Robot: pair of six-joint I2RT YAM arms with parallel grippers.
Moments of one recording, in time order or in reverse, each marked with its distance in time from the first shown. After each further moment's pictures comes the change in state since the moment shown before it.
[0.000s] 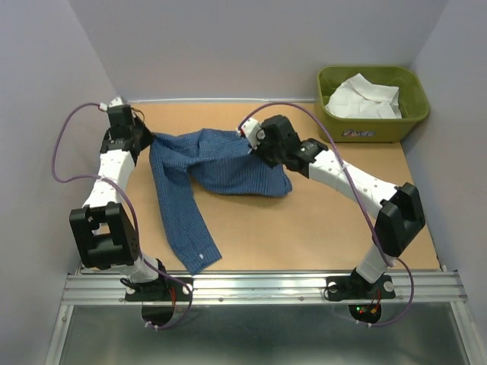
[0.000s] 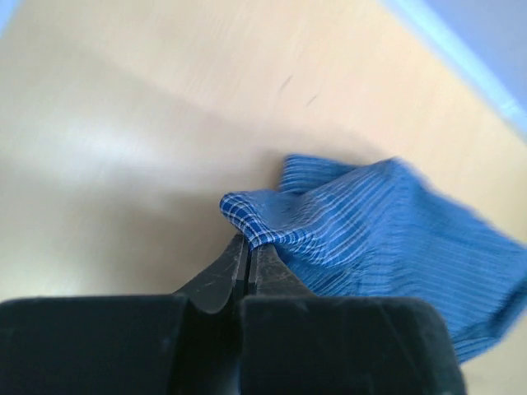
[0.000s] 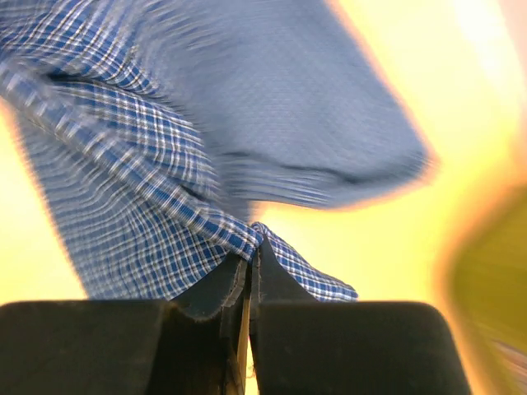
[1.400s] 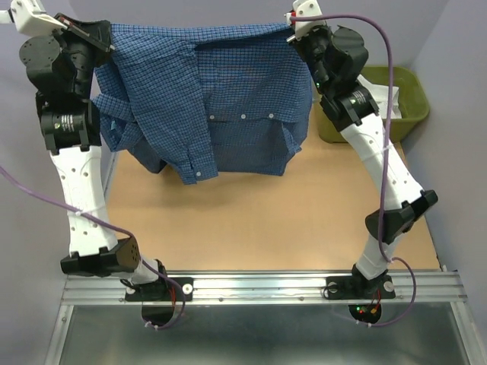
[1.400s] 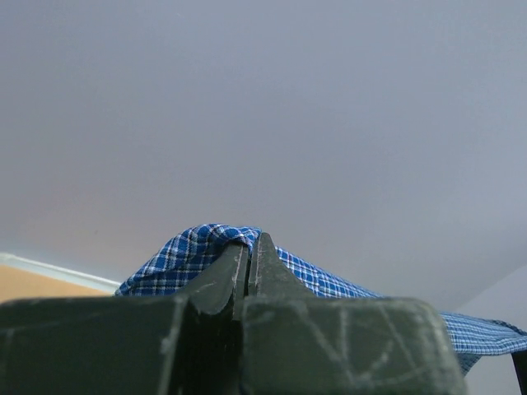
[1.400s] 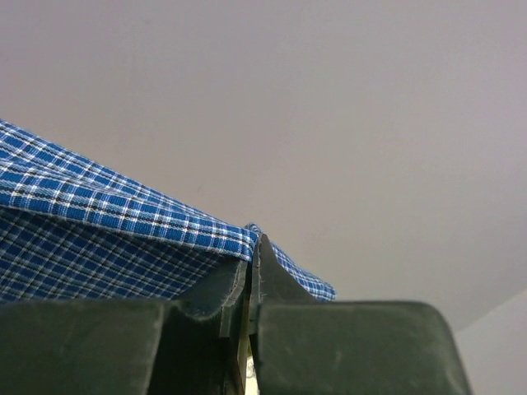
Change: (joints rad) left arm 0.012 -0.079 0.894 -0.074 0.097 -0.144; right arm -0.212 0.077 0.771 0.291 0.230 -0.242
